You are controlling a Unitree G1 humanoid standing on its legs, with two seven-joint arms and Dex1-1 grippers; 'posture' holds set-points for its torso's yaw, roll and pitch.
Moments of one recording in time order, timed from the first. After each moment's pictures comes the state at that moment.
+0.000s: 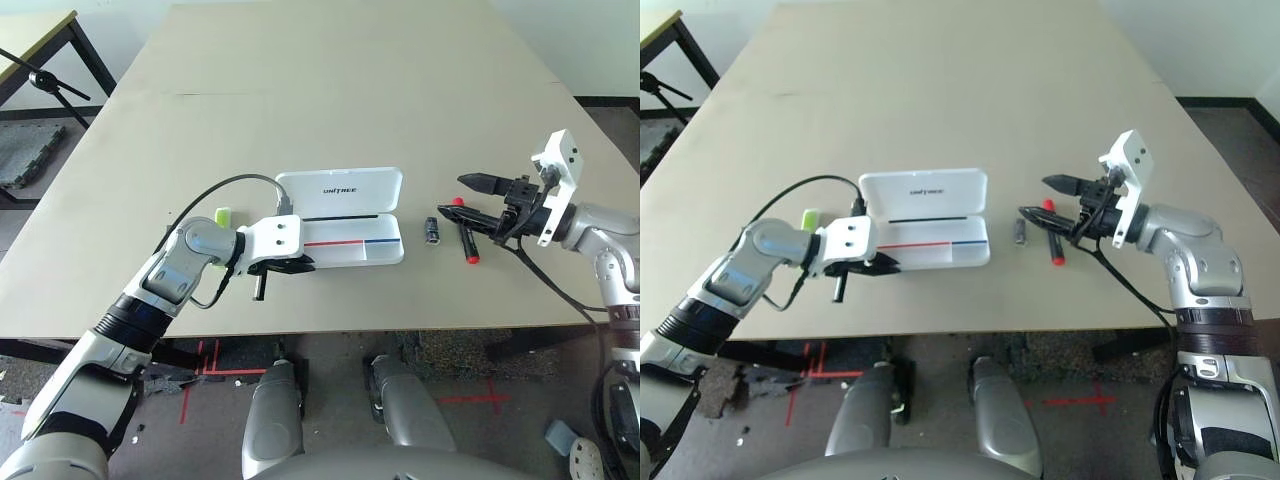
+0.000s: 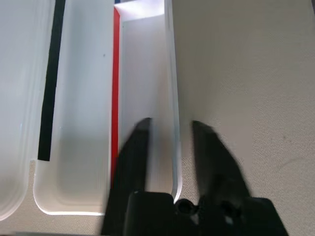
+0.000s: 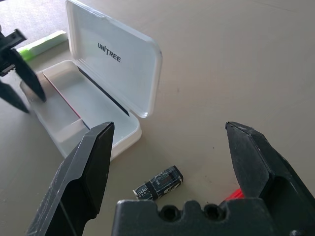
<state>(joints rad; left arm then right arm) -0.49 0.69 -0.38 0.05 -0.03 0.09 -1.18 -0.42 -0.67 -0.14 0.14 0.42 0.41 1.06</state>
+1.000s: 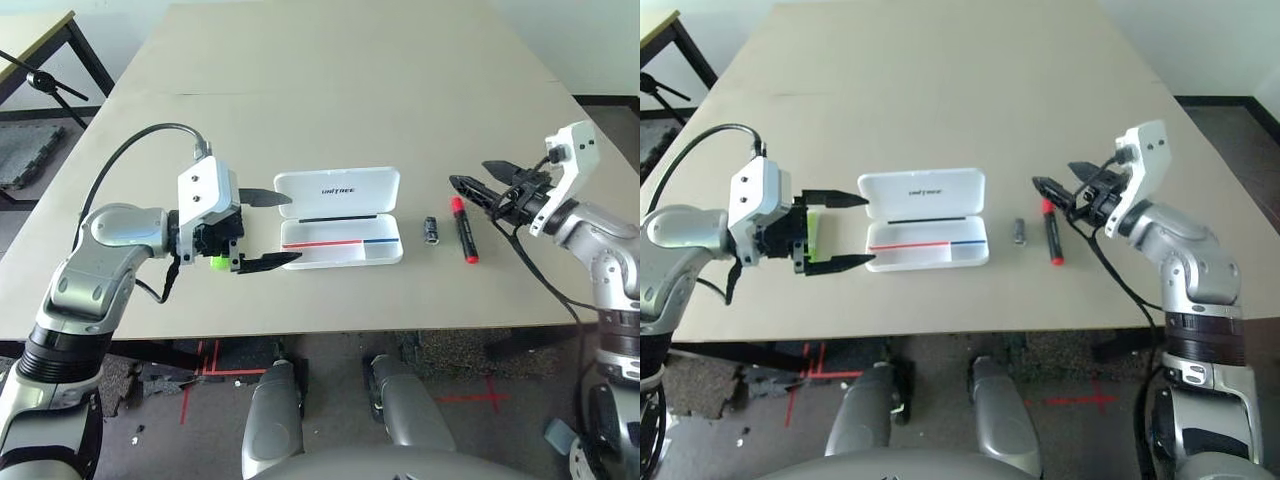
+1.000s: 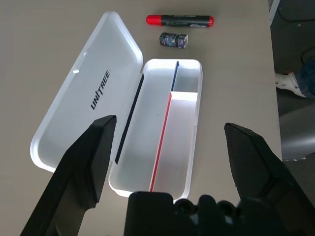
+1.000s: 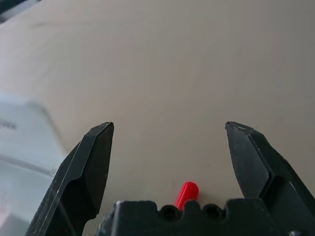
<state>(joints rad) -0.35 0.79 -0.01 -0.28 -0.37 0.33 -1.15 -0.42 -0.51 -0.30 0.00 0.50 0.70 0.49</state>
